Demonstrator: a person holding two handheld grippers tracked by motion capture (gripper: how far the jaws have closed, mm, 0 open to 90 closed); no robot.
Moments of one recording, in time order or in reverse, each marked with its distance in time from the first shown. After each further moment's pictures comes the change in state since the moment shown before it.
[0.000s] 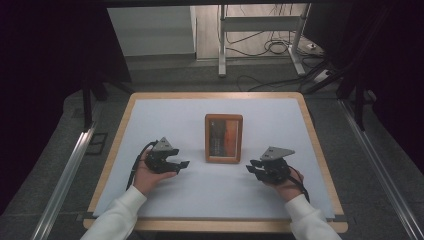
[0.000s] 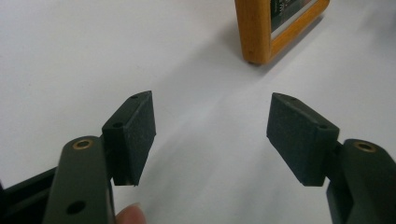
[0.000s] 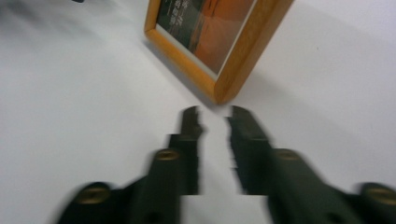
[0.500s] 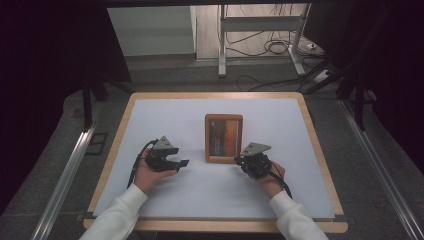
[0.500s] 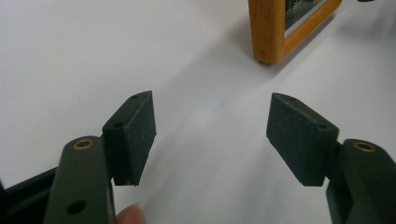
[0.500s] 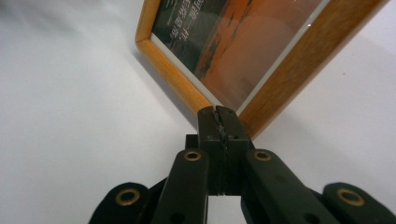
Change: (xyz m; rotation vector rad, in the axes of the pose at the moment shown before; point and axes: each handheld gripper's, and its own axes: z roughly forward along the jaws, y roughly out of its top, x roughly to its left) left arm 0.007 0.000 0.004 0.004 0.007 -0.009; right arm 0.015 0.024 0.050 0.037 -0.062 -0.070
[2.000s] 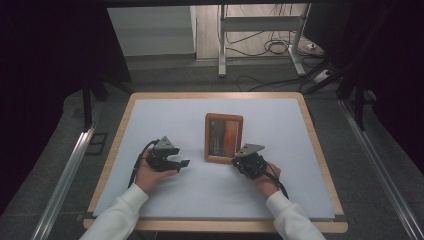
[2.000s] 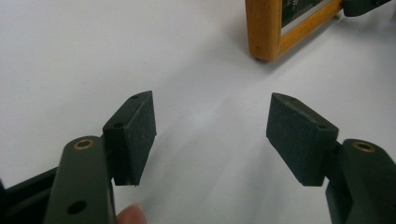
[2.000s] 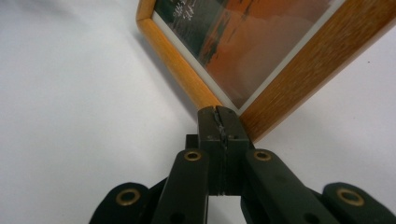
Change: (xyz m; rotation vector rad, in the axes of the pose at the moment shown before) left arm 0.001 0.000 0.006 0.015 -0.005 -0.002; right arm 0.004 0.000 0.018 0.057 0.003 -0.002
